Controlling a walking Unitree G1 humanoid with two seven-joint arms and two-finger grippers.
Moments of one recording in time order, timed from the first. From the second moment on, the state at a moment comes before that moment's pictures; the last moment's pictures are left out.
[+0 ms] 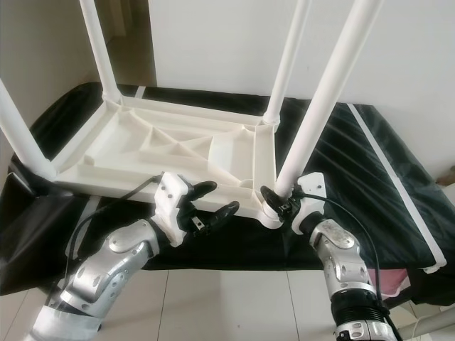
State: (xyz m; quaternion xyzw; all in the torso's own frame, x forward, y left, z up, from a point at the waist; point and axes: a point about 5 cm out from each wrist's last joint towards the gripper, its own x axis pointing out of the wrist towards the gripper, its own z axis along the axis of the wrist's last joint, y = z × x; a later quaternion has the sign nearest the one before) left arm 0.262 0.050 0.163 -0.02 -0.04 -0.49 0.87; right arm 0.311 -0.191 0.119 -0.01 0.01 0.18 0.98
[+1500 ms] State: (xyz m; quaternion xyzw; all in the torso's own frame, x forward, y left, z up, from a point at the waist) left arm 0.260 0.040 0.165 -0.04 -0.05 -0.49 0.87; right arm 0.303 -0.141 0.113 0.06 0.02 -0.10 0.99
